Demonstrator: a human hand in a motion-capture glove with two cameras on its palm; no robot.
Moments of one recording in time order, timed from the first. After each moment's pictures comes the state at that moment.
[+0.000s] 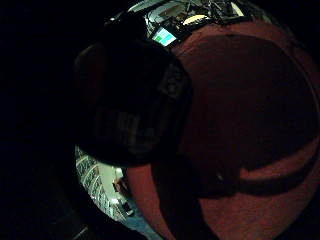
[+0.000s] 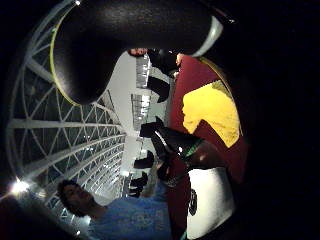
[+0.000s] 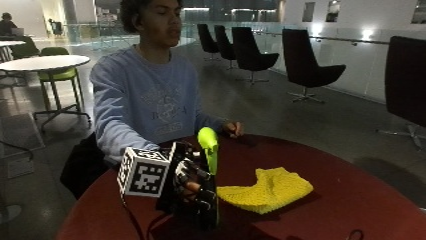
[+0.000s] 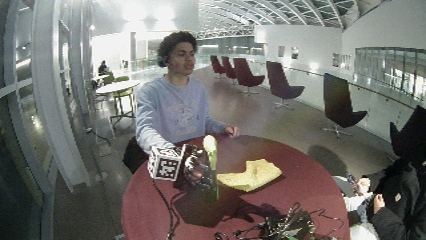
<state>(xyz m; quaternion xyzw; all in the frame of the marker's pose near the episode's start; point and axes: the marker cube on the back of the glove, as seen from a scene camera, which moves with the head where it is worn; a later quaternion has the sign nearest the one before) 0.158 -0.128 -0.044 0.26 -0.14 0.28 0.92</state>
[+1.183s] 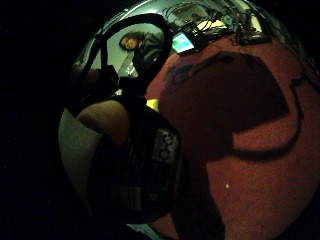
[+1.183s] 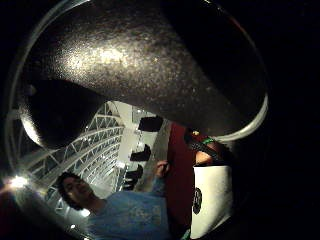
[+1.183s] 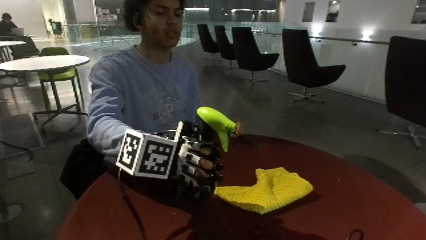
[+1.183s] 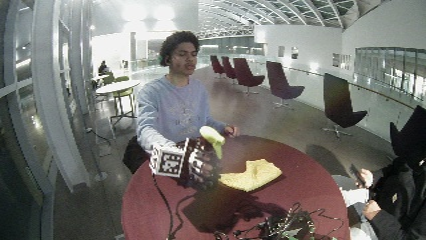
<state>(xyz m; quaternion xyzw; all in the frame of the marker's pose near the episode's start) 0.132 -0.146 -0.074 0.17 -0.13 0.22 0.95</state>
